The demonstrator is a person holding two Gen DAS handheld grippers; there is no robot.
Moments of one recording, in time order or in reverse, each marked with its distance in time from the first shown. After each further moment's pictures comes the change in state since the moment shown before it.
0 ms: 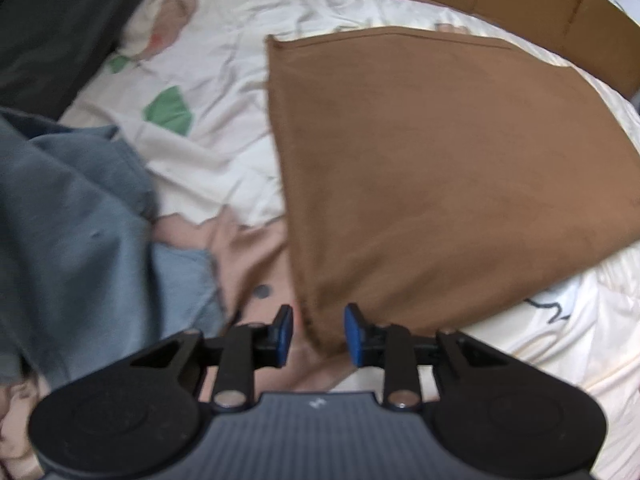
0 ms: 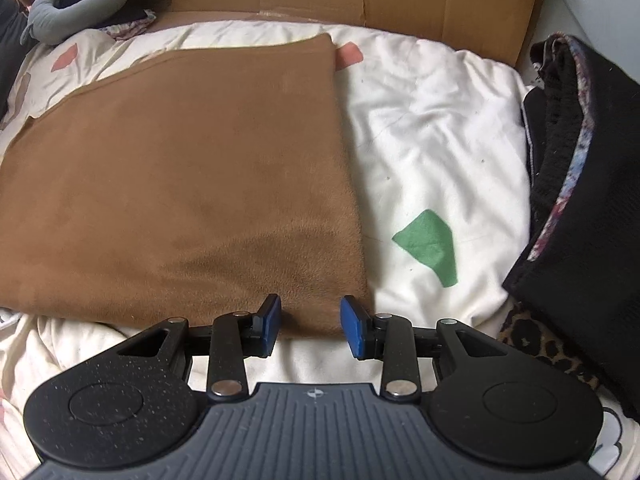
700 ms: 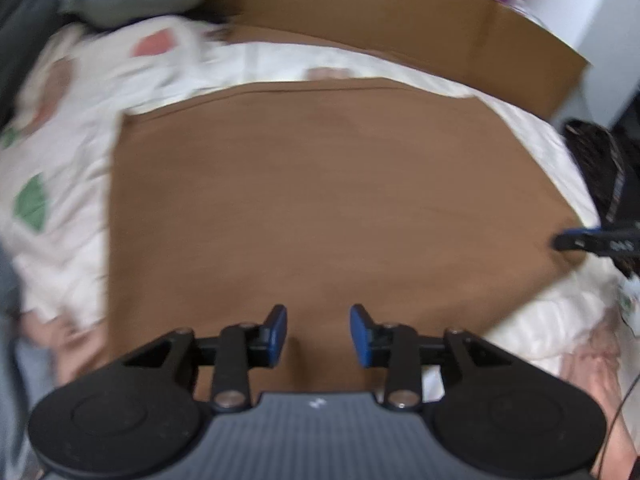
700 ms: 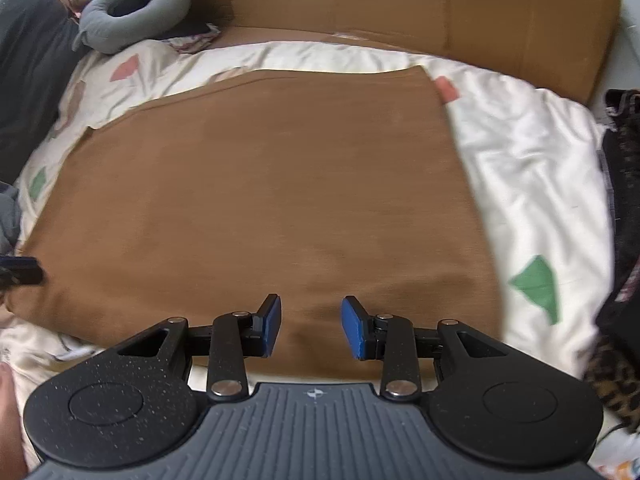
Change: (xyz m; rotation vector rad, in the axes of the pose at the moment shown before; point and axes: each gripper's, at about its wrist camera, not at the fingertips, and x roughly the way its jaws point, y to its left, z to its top) left arm 0.006 -0.117 0.041 0.113 -0.122 -0.244; right arm 0.000 0.072 0.020 -0.034 -0.041 0.152
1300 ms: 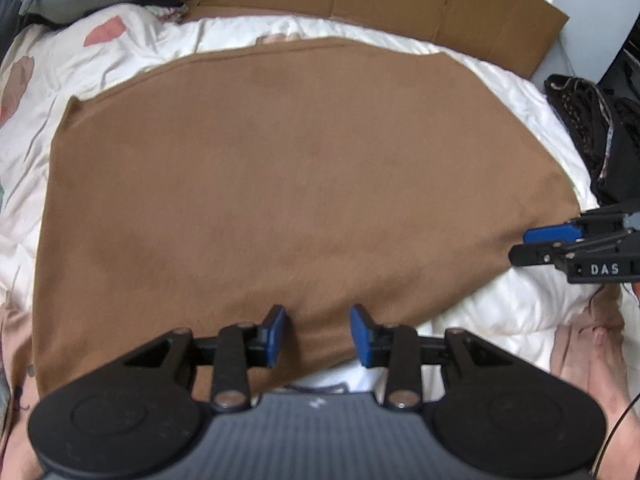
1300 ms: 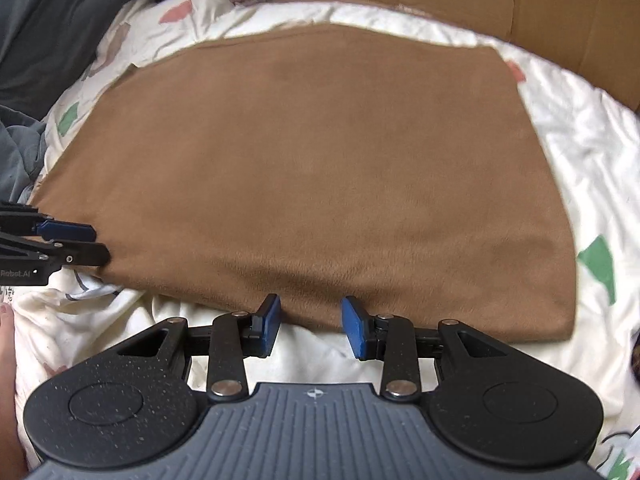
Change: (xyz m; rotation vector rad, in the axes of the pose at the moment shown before) left arm 0.018 -0.032 -0.018 0.044 0.034 -0.007; right arm 0.009 0.043 -0.030 -0.125 0.049 0.035
